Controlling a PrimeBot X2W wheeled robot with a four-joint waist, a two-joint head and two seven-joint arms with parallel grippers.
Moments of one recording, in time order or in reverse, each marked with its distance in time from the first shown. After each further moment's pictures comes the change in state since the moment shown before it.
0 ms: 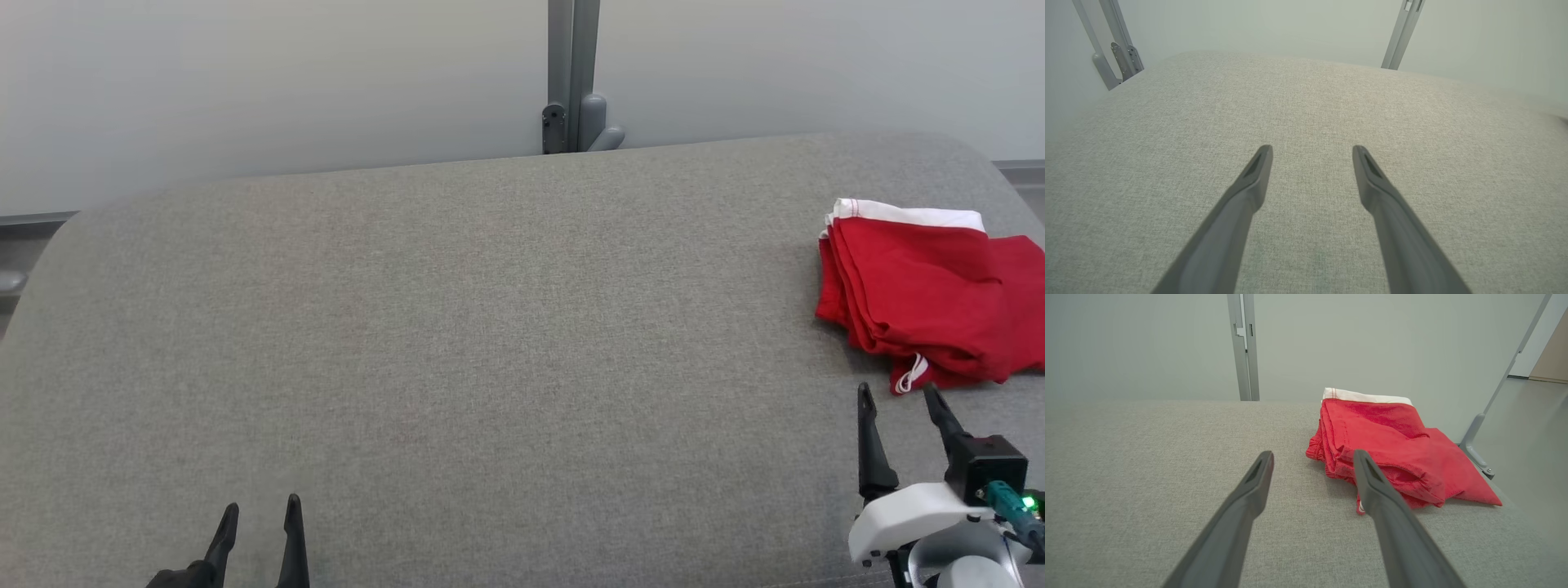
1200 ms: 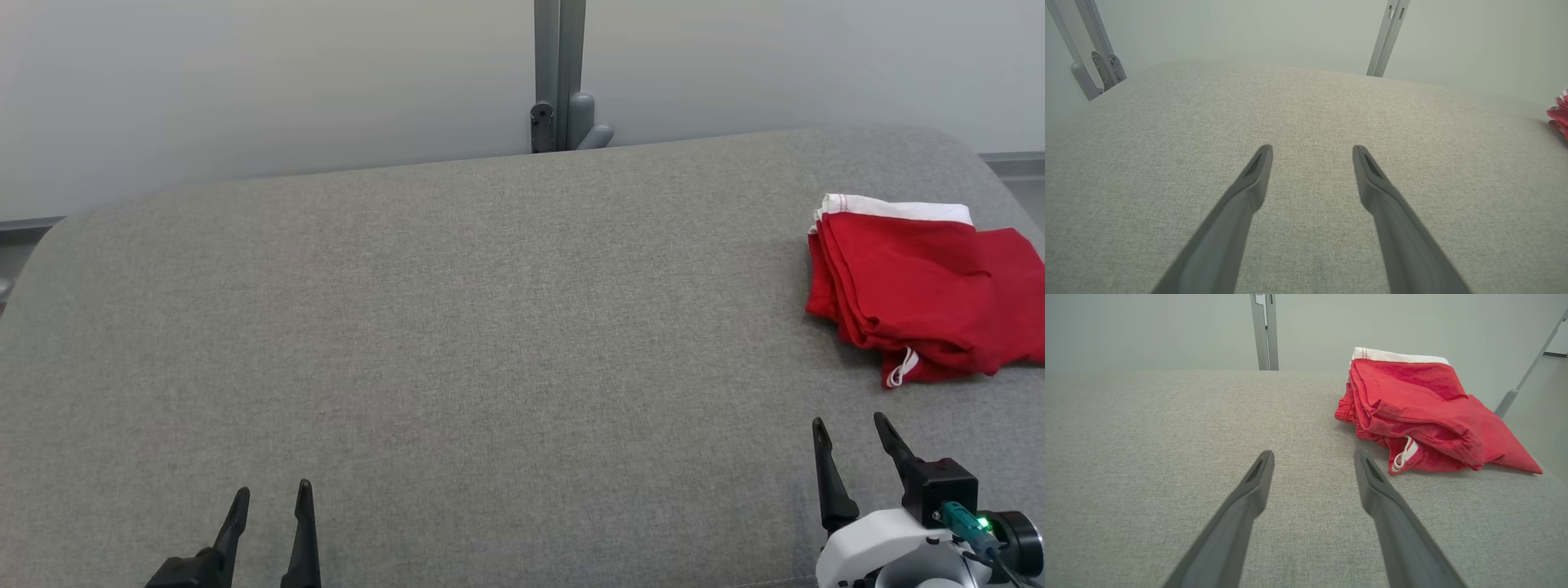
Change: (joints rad) left arm -0.012 -0.006 -0.017 -0.018 0.001 -0.006 0.000; right arm 0.037 0.002 0.104 0.066 0.043 0.000 -0.007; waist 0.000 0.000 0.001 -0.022
